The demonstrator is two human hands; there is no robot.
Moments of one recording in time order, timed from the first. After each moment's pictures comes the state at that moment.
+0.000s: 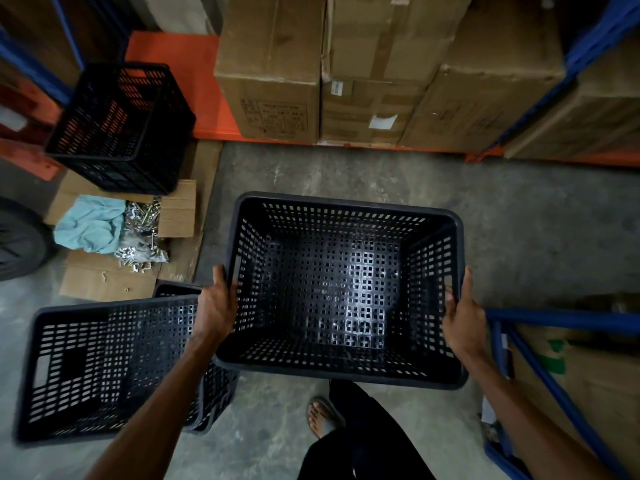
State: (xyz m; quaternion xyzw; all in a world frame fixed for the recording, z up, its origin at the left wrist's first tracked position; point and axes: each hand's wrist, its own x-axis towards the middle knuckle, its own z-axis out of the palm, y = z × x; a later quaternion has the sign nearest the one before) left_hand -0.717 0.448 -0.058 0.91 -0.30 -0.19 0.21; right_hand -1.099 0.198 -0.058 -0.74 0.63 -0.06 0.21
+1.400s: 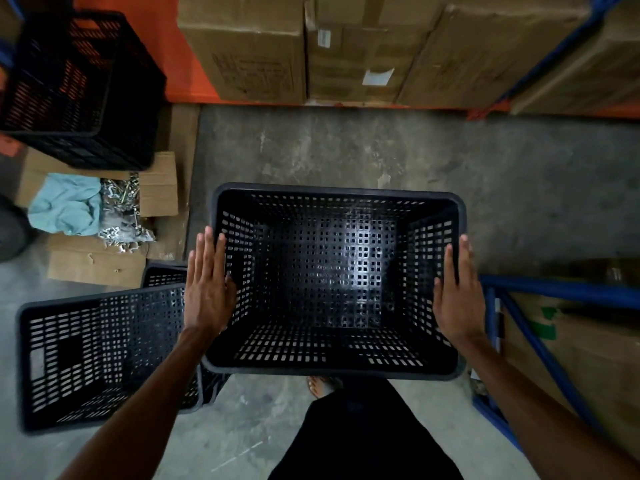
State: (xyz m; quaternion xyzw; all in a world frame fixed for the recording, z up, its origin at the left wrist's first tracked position) left_hand -0.709 0.432 -0.066 0.88 -0.46 -0.12 0.07; right_hand -1.091 0.179 -0.053 -0.86 0.49 0.07 0.11
